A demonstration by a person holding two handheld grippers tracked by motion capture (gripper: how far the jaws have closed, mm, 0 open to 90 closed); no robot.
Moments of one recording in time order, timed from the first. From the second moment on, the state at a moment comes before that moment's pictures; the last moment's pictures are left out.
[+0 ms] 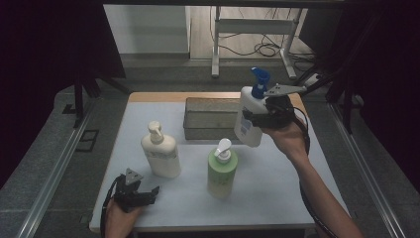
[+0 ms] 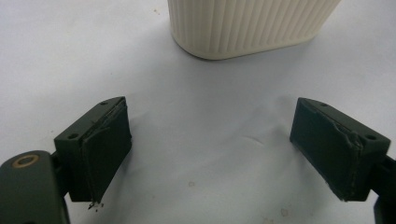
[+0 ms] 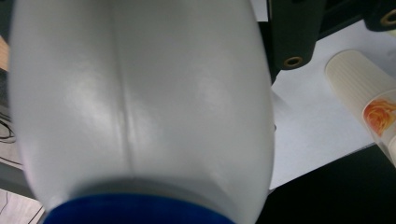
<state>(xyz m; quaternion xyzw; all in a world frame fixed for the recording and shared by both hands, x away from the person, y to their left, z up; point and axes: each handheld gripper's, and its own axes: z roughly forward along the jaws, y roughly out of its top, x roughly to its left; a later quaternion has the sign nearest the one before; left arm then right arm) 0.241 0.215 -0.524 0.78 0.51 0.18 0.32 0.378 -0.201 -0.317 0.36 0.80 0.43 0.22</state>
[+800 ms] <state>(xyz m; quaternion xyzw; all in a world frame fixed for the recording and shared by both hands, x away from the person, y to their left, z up) 0.241 0.215 -0.524 0.78 0.51 0.18 0.32 0.411 -0.162 -0.315 0.35 0.80 0.43 0.22</state>
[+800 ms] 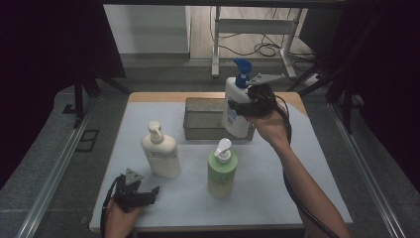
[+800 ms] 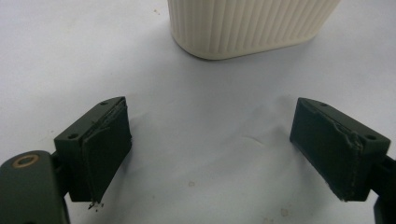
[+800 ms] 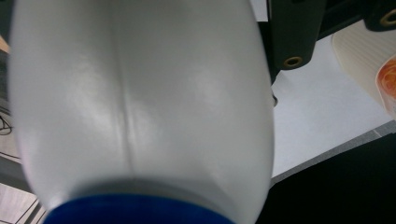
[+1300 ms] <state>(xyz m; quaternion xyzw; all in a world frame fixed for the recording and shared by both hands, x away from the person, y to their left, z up) 0.241 0.215 -0.524 0.78 0.51 0.18 0.32 0.430 -0.148 -0.314 0.35 0.80 0.43 0.23</state>
